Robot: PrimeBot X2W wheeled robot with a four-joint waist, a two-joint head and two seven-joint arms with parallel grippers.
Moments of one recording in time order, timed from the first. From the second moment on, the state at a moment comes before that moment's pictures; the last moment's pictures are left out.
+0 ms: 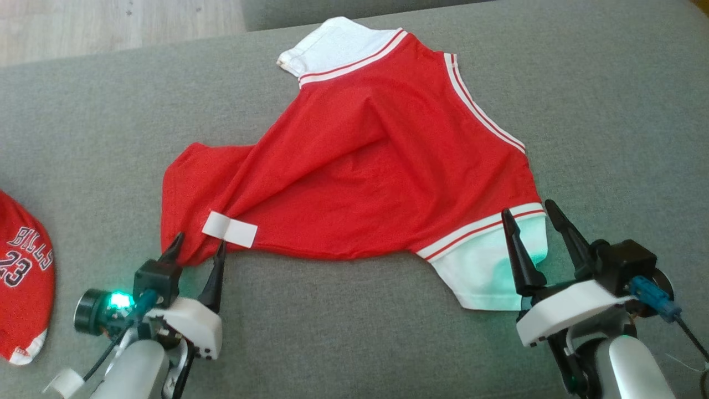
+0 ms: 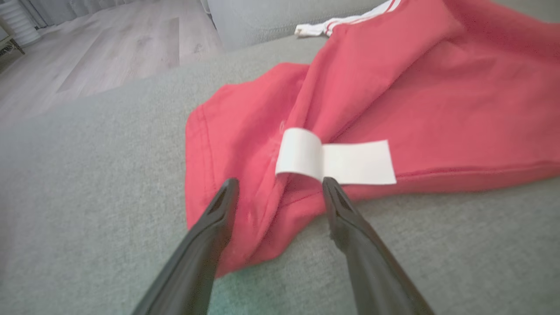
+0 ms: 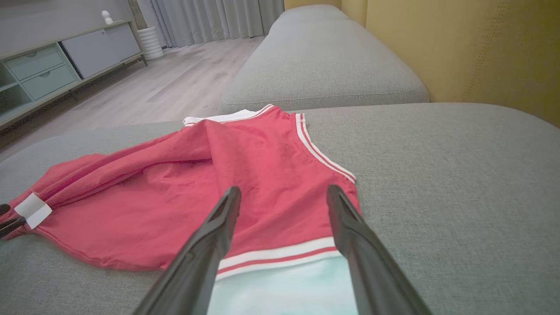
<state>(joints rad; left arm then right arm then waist) -0.27 0.31 -0.43 0.49 -0.30 0.04 -0.08 -0.01 -0.04 0.11 0.01 0.13 0.12 0.06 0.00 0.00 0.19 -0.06</state>
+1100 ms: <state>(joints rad) -0.41 0.26 -0.40 0.61 -0.36 0.07 -0.10 -0.03 -0.04 0.14 0.02 0.16 0.12 0.06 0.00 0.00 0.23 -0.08</state>
